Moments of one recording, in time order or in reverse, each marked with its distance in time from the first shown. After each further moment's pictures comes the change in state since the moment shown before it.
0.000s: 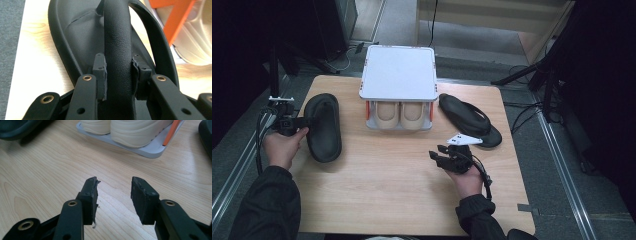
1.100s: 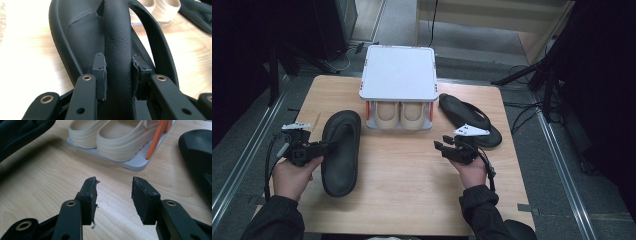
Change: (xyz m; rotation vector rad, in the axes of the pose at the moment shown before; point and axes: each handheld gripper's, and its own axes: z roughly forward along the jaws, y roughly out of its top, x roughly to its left) left arm -0.088 -0.070 -0.042 0.013 -0.120 0.127; right arm -0.022 0.017 -0.003 -0.049 -0.019 0.020
